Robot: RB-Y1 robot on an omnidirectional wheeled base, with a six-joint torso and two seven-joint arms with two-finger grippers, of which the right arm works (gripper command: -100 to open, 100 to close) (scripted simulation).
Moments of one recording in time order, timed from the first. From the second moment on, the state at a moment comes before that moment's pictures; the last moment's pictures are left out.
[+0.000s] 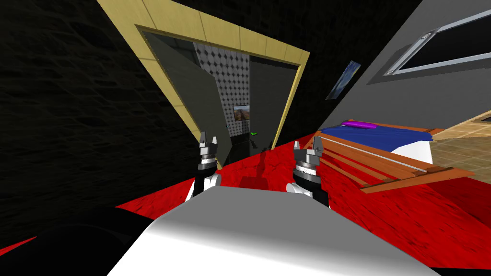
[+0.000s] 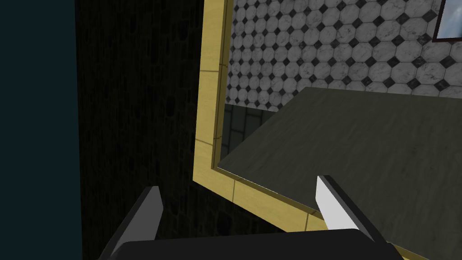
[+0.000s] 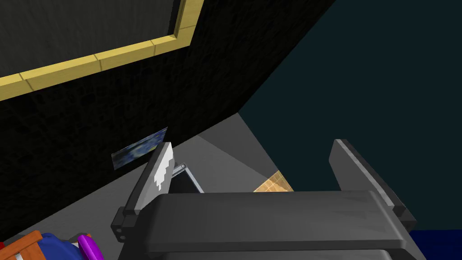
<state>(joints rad) 0.55 0.05 0.04 -2.28 -0.12 -0.55 0.10</state>
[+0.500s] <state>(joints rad) 0.50 0.02 0.04 -2.17 -0.10 -0.56 0.10</state>
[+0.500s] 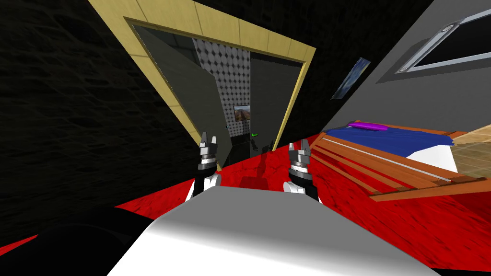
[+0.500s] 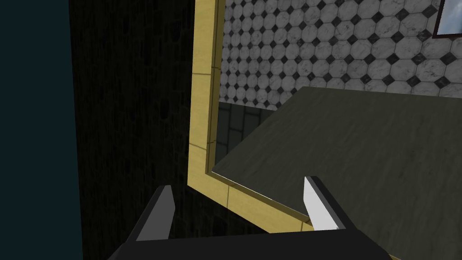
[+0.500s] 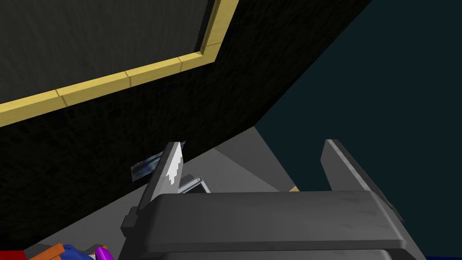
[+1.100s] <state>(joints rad) 0.44 0.00 0.05 -2.02 -0.09 -0.58 0.09</state>
